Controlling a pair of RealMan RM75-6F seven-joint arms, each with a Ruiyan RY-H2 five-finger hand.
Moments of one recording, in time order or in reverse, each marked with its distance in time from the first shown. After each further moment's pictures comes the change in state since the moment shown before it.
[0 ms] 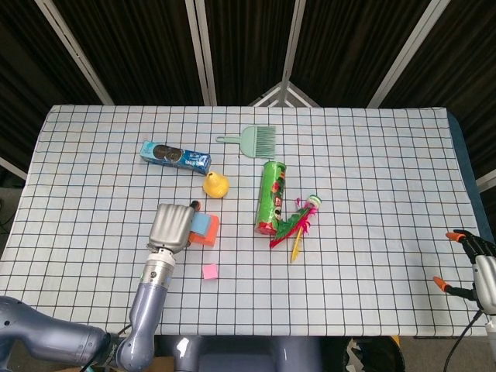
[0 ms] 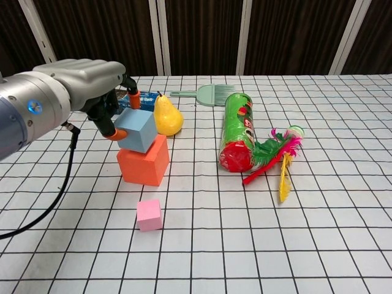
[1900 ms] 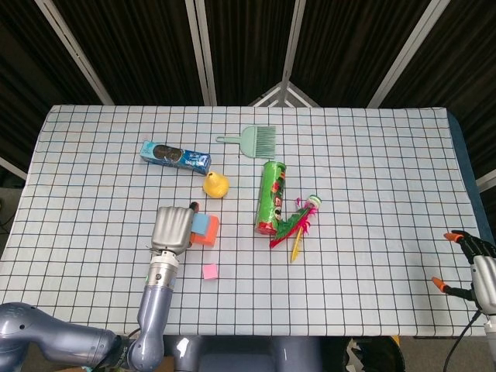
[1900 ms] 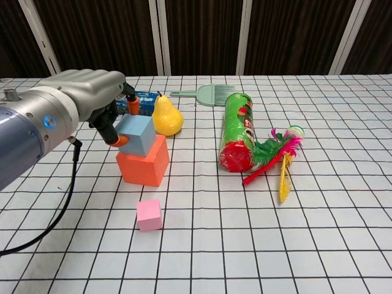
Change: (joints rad) left arm 0.028 -0.087 -0.023 0.074 0.016 0.025 0.032; right arm 0.003 -0.001 -0.004 0.001 -0.001 -0.008 -0.001
